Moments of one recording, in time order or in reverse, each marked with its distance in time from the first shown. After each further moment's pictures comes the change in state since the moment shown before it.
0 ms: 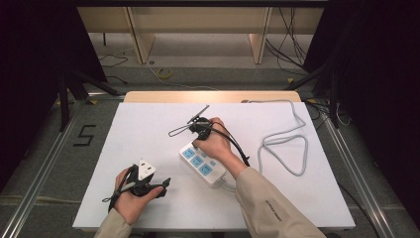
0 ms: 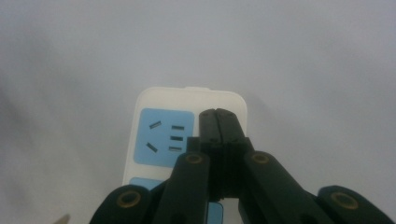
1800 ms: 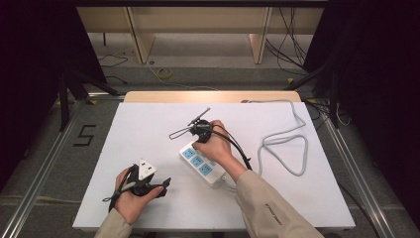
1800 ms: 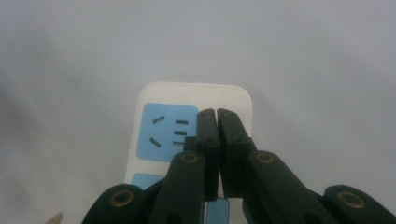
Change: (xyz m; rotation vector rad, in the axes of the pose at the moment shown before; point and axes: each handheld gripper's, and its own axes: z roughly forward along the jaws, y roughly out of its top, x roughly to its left) left arm 0.000 0.000 0.001 0.005 -0.001 0.002; right arm 0.003 -0.008 -0.001 -0.022 -0.001 0.005
